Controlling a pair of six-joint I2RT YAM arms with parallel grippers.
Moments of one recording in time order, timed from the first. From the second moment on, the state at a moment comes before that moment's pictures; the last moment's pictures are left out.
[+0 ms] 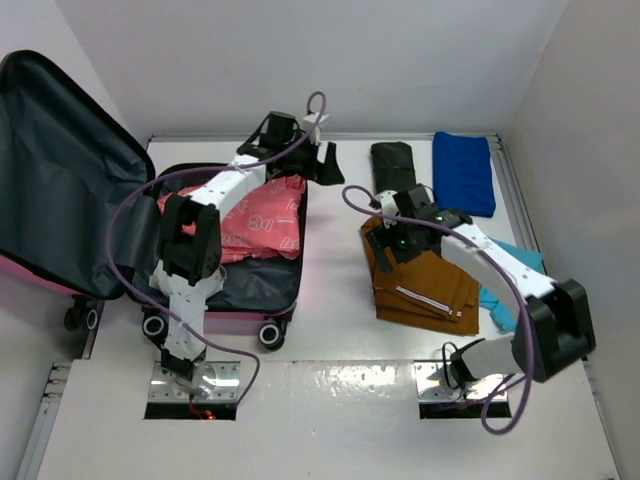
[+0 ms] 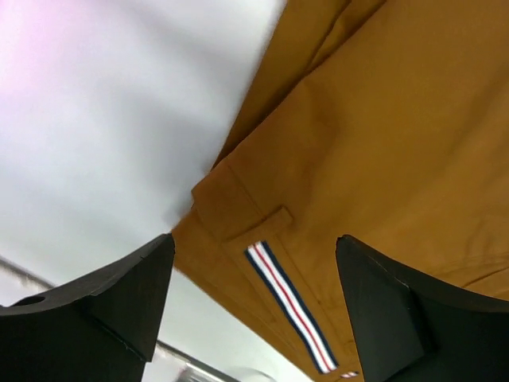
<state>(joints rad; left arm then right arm) -0.40 2.14 1.85 -0.31 0.64 -0.07 0.42 1.35 0.96 -0.68 -0.10 -0.12</state>
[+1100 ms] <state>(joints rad) -0.16 1.61 1.46 -0.05 0.36 -0.21 0.51 1.90 1.15 -0.68 0.23 0.30</state>
